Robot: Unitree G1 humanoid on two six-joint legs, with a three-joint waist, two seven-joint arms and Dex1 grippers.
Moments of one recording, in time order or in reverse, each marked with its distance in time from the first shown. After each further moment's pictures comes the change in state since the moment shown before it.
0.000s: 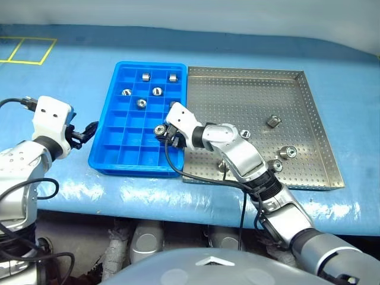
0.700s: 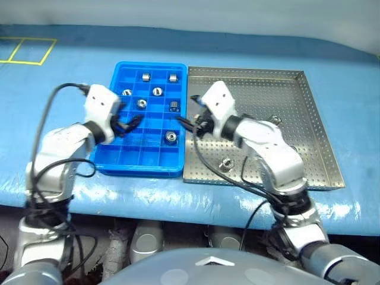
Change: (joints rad) left arm -0.299 -0.207 -0.382 0.154 -0.077 -0.115 -0.143; right arm 0.211 -0.163 -0.294 -0.467 0.049 0.147 -0.139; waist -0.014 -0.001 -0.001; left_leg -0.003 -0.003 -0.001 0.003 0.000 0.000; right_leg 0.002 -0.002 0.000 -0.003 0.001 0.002
